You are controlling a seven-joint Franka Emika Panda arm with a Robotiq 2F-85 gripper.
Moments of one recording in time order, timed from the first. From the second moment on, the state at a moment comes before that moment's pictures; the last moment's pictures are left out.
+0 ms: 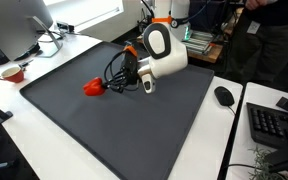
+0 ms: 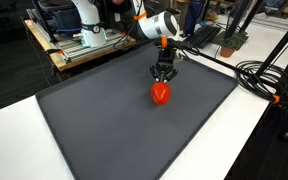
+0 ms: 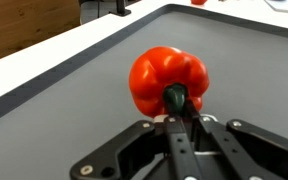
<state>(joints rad) 0.17 0.68 0.11 -1.98 -1.74 2.01 -0.52</state>
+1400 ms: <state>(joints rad) 0.16 0.74 0.14 -1.99 -1.65 2.02 -0.54</state>
